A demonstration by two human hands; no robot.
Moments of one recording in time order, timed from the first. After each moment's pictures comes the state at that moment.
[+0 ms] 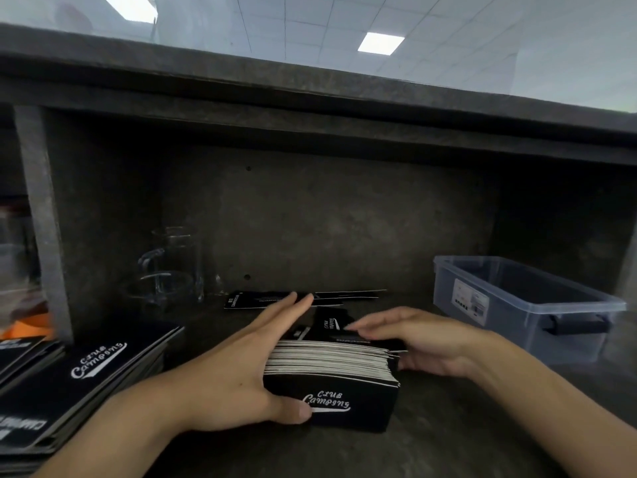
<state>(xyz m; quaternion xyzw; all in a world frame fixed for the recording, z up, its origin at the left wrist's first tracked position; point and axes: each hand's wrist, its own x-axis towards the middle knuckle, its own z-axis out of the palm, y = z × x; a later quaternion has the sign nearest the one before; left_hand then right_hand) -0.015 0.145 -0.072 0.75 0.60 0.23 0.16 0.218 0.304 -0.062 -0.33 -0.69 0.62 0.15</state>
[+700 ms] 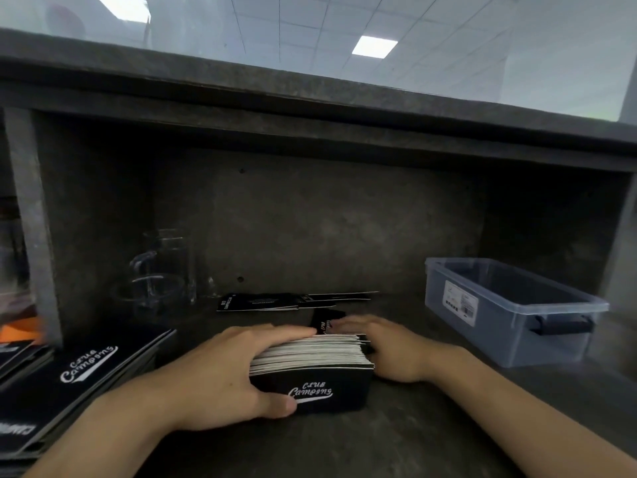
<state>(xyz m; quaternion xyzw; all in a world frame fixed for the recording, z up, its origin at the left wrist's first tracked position) -0.014 0.142 -0.067 0.75 0.62 0.22 0.10 0.202 0.331 -0.093 -0.25 -0.96 0.06 0.09</state>
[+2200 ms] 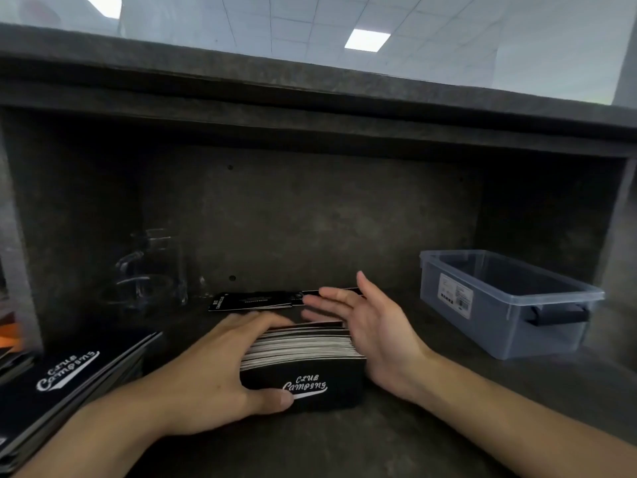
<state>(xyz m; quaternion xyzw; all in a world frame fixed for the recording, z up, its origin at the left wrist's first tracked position) -0.019 0.150 -0.076 0.75 0.61 0.24 0.06 0.180 0.279 -0.078 -0.20 -0.54 0.73 0.35</state>
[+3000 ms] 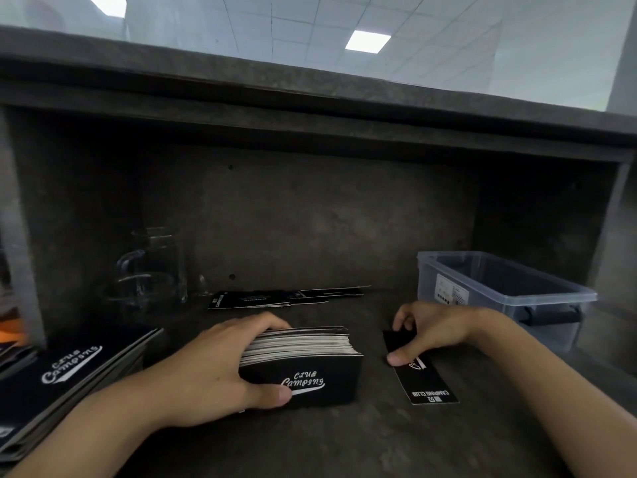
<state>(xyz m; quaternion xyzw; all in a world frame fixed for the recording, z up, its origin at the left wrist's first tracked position) -0.020 0.149 -0.074 0.75 0.60 0.26 0.10 0.271 0.360 -0.055 -0.48 -0.85 0.23 -0.03</state>
